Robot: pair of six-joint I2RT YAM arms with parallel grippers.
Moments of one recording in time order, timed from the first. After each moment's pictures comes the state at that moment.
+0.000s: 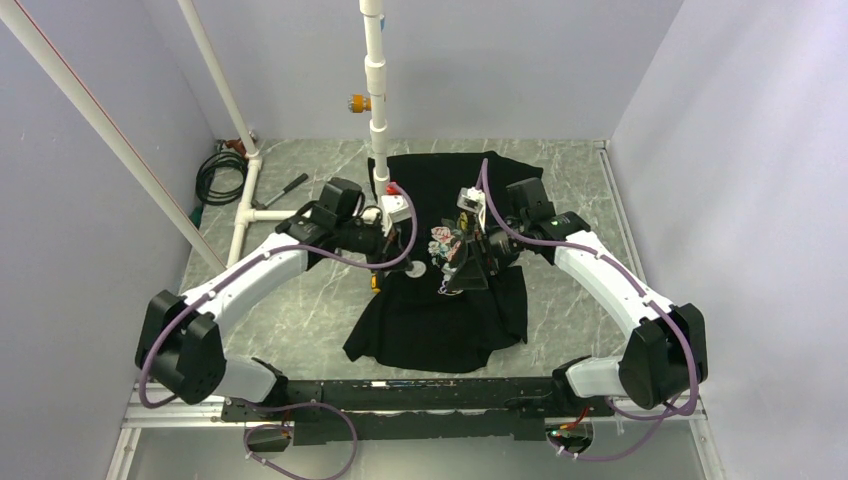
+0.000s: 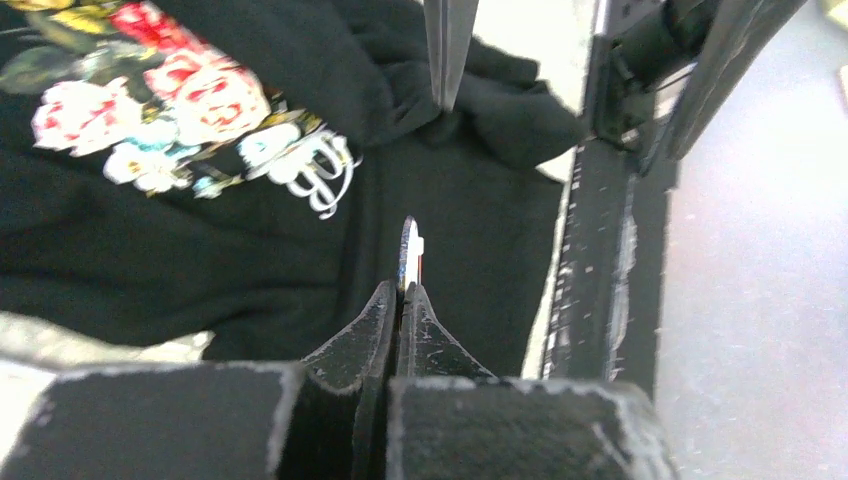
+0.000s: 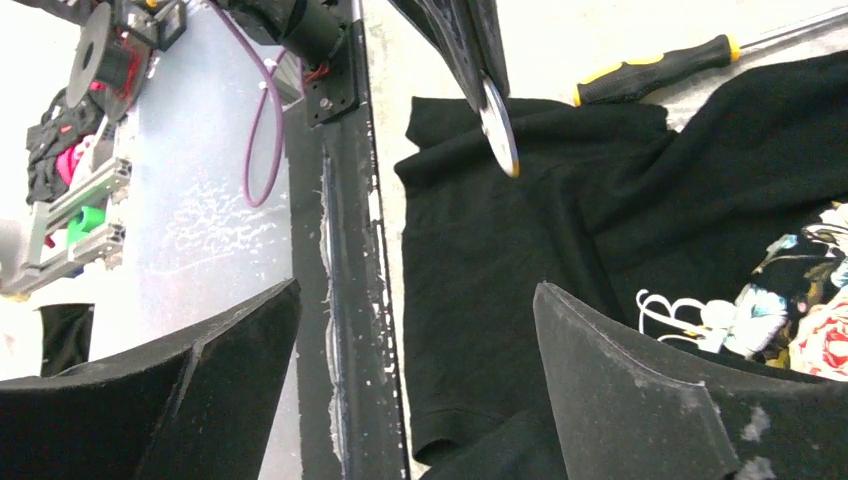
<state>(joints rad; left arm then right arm) -0.55 1.40 1.05 -0.34 0.84 0.16 0.40 1.33 1.04 -0.60 -1.10 -0.26</state>
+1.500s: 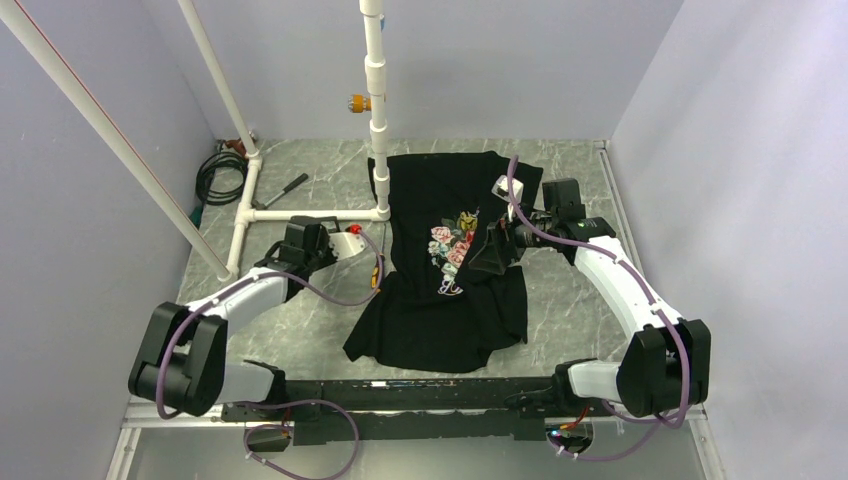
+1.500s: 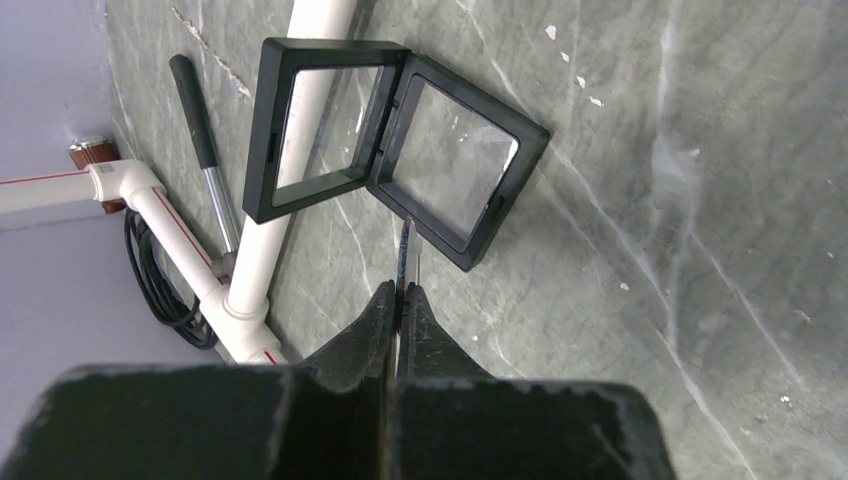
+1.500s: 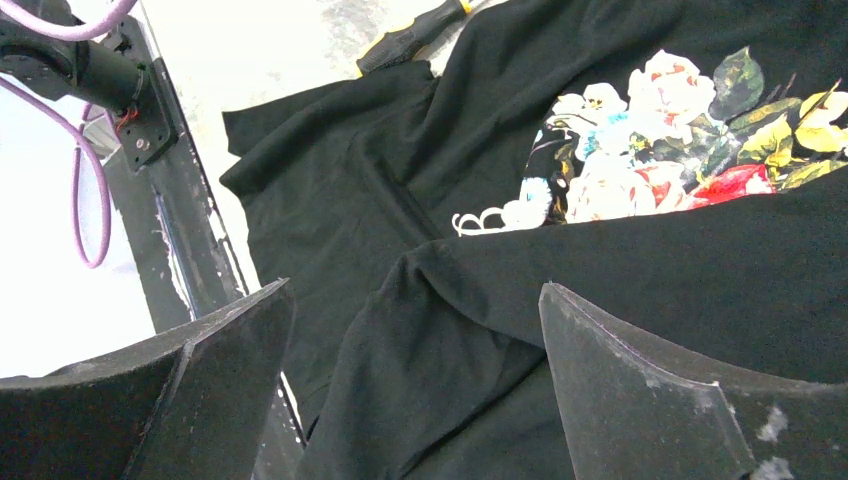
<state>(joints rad) -0.31 1.30 0.60 -0.01 -0.10 0.93 0.19 1.27 0.97 -0.54 -0.89 -0.28</state>
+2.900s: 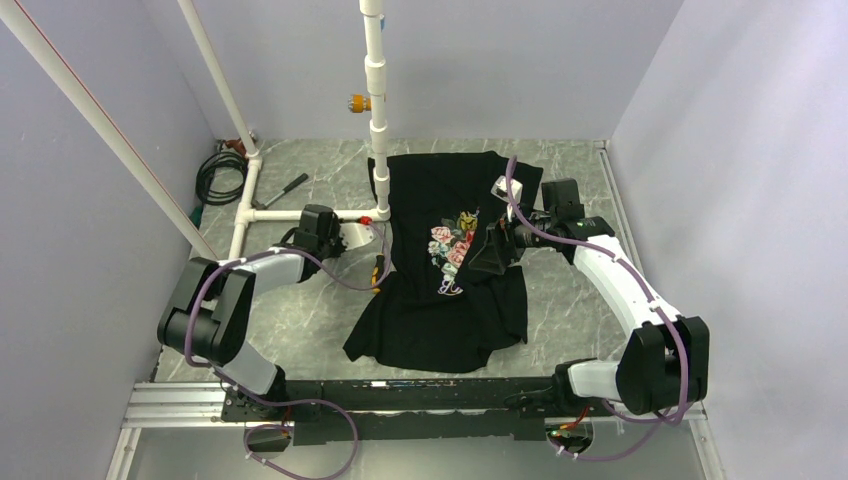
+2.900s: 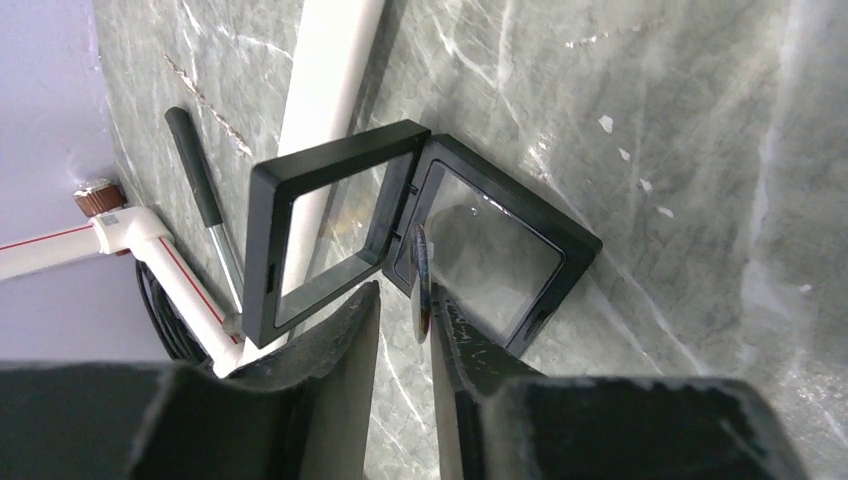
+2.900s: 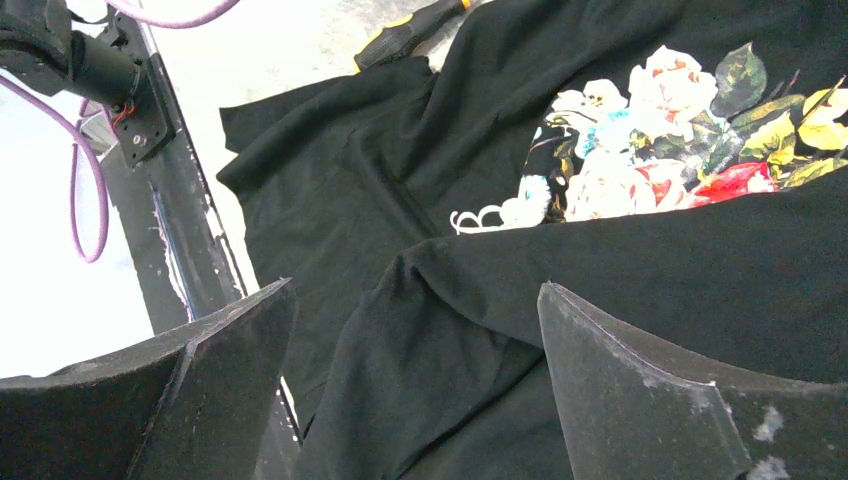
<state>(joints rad) -0.31 1.57 0.71 0.13 -0.12 0.99 0.19 1.28 0.97 -0.54 -0.89 -0.29</state>
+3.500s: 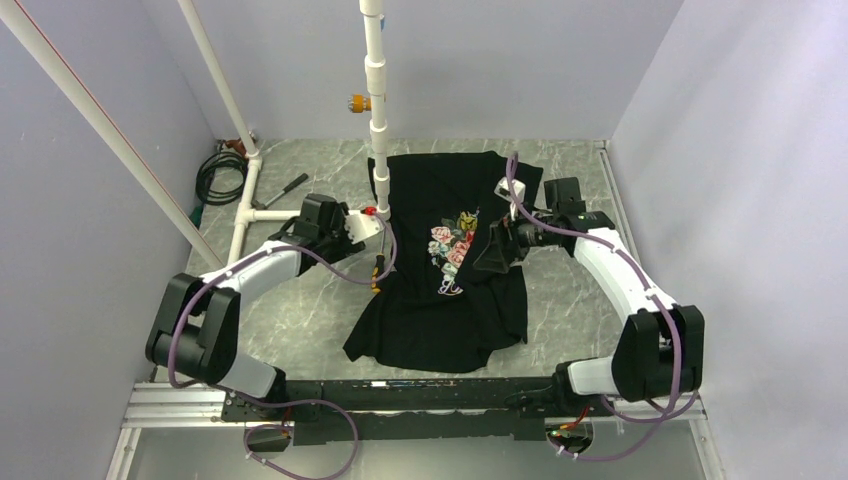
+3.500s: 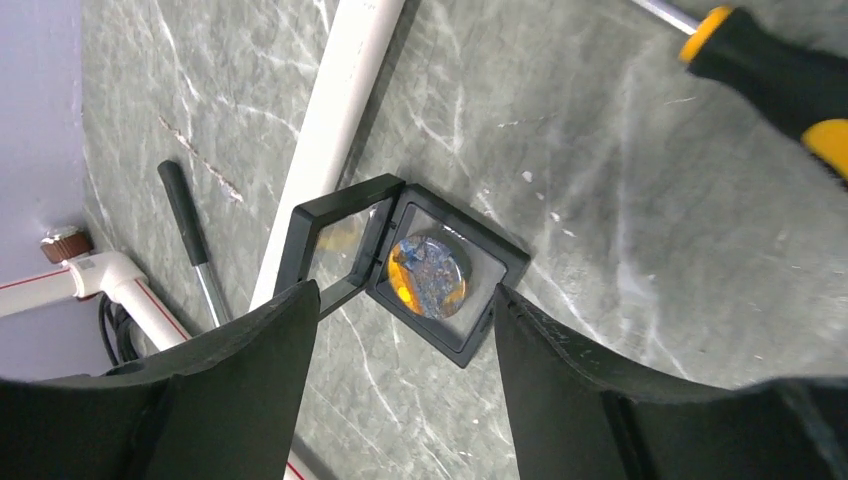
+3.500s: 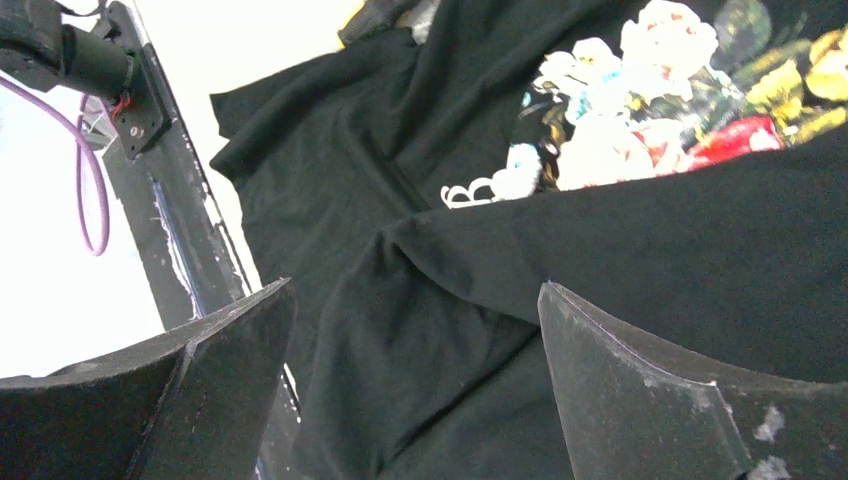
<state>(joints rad) -0.35 1.48 0.82 -0.10 -0.01 0.88 0.16 1.33 0.99 -0.60 -0.90 -0.32</state>
